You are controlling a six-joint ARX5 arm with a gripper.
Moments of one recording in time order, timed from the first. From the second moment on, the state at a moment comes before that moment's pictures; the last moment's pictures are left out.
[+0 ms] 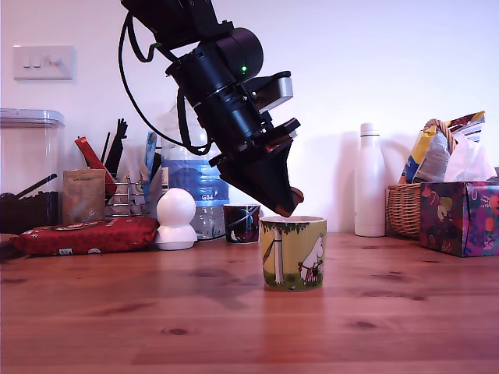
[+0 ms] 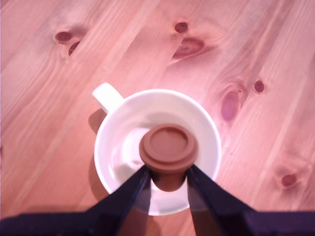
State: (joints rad) arm -0.65 2.06 1.70 -0.66 0.29 0.25
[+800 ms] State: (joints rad) arm -0.65 2.06 1.70 -0.63 0.27 0.24
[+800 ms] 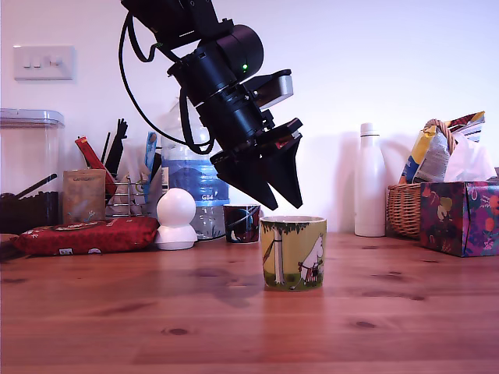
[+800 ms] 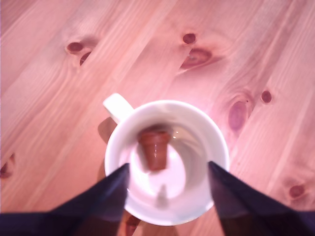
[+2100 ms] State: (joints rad) arm -0.49 1.86 1.55 -0.42 0.33 0.18
